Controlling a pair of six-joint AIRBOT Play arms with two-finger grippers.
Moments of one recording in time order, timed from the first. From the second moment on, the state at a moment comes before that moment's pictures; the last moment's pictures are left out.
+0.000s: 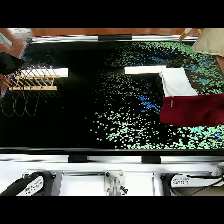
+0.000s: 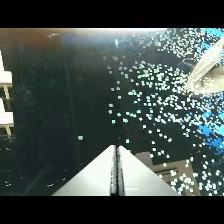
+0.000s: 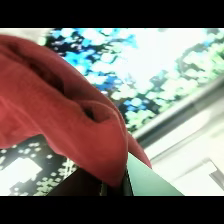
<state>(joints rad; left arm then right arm) 0.20 -1.06 1.48 0.99 -1.13 -1.29 -0.55 -1.55 1.82 1.50 -1.83 -1.41</state>
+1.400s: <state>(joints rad) 0.20 -1.06 1.48 0.99 -1.13 -1.29 -0.82 -1.09 0.80 1.65 -1.69 -1.32</state>
